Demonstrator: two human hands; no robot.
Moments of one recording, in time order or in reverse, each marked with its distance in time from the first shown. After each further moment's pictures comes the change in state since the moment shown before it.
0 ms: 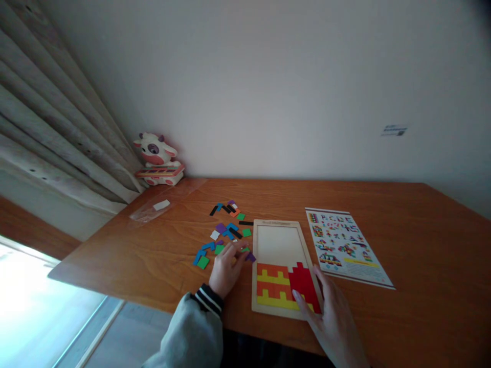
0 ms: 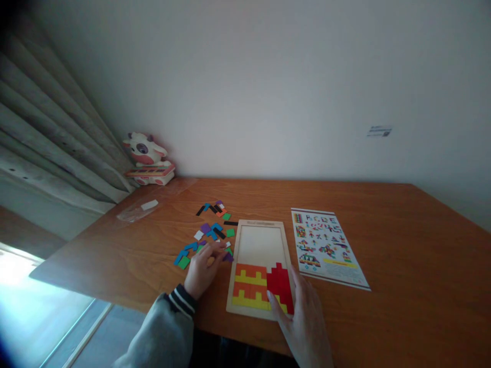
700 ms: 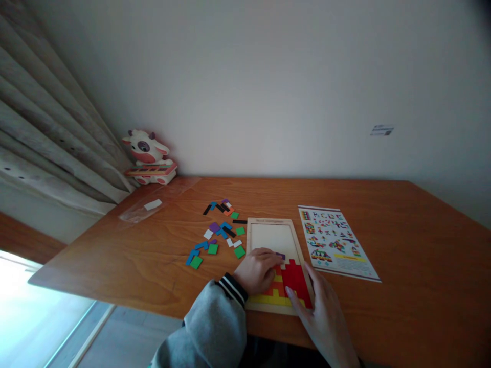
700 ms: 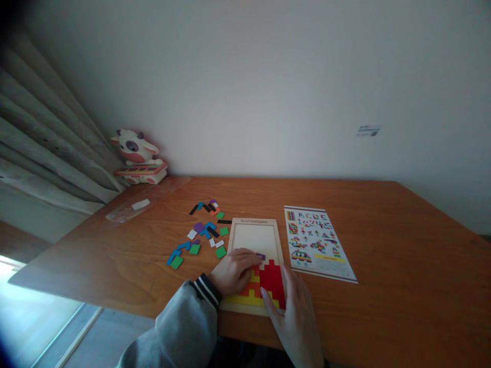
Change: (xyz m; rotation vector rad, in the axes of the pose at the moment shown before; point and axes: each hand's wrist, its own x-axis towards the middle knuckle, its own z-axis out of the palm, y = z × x) left_hand 0.018 0.039 0.060 -0.037 -0.576 0.333; right_hand 0.000 0.005 0.003 -0.005 0.001 -0.013
